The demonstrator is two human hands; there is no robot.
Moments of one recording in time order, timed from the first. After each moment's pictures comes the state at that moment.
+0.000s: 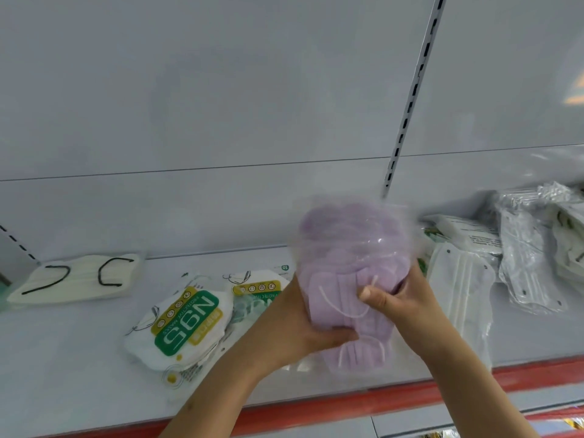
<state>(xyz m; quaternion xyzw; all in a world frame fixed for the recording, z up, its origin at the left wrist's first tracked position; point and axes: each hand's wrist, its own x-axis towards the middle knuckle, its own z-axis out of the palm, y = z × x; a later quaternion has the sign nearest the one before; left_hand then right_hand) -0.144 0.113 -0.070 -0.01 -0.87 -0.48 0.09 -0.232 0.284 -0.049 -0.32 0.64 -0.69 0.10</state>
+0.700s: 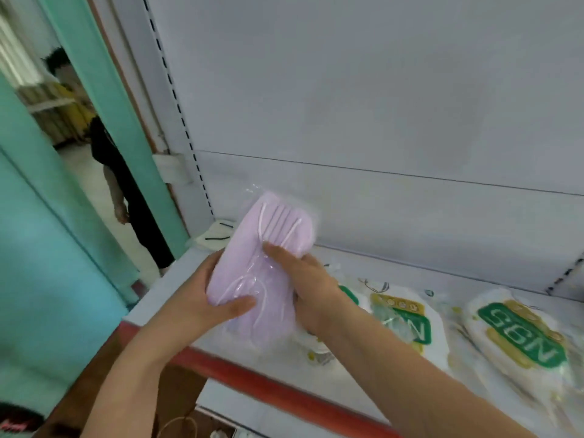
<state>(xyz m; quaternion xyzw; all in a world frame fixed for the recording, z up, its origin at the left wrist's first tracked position) 0.056 -0.060 -0.034 0.37 -0.77 -0.48 0.21 -0.105 0.015 -0.041 -0.18 0.46 -0.68 0.53</state>
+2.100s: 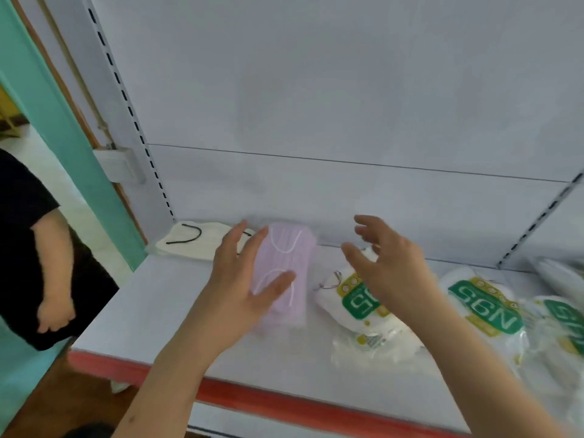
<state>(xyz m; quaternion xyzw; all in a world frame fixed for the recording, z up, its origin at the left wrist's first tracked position) -0.007 -0.059 -0.053 0.26 -0.89 -0.30 0.20 -0.183 0.095 -0.019 -0.35 0.85 -0.40 0.06</state>
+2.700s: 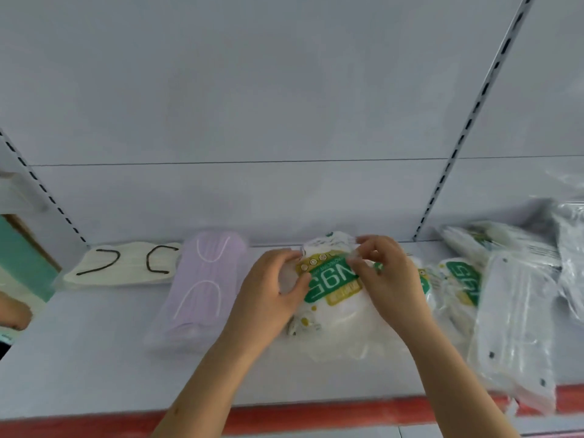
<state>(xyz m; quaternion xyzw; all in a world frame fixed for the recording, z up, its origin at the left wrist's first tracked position) -0.110 0.031 -0.070 0.17 -0.88 -0.37 0.23 -0.229 0.191 -0.065 -0.25 0.81 -0.53 -0.02</state>
